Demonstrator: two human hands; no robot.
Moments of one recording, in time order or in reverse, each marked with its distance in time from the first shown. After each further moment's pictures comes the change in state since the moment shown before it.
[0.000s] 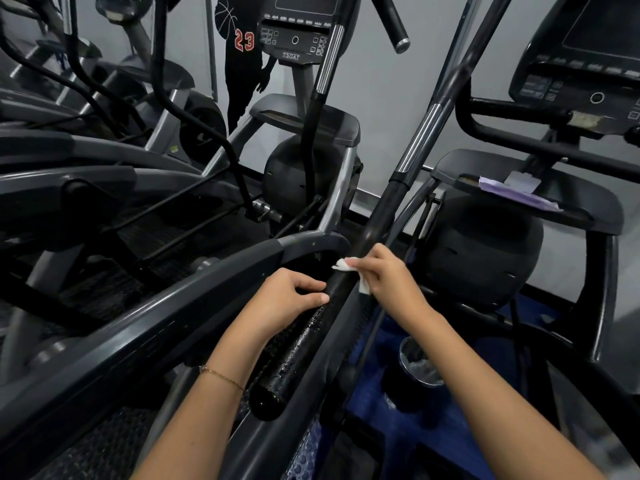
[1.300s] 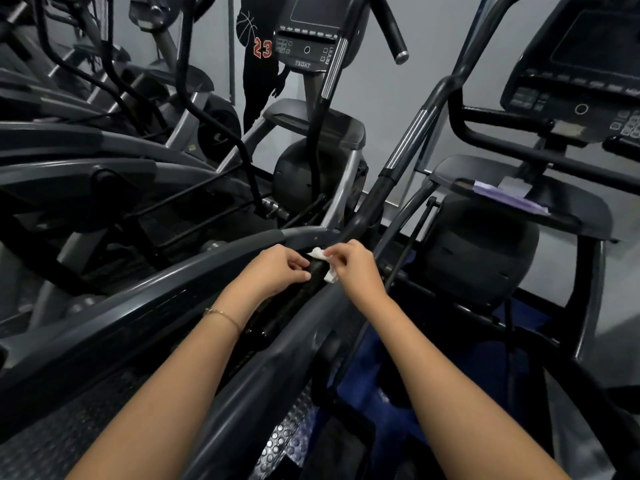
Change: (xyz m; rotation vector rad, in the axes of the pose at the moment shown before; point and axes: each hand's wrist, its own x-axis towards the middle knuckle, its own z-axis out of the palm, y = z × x) left_hand -0.035 0.030 -0.002 0.283 0.045 -0.020; right_hand -0.027 -0.038 0.011 0.096 0.065 0.139
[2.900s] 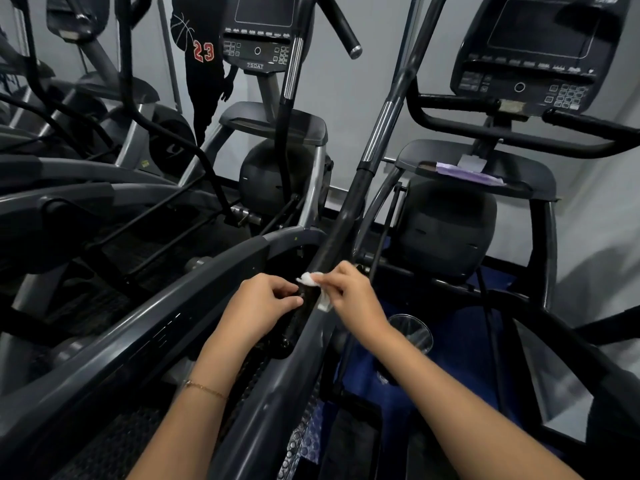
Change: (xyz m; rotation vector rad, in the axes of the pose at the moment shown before) left_hand -0.046 -0.031 -0.015 -0.022 0.012 0.067; right_hand -0.060 -0.022 0.019 0.035 0.130 -0.101
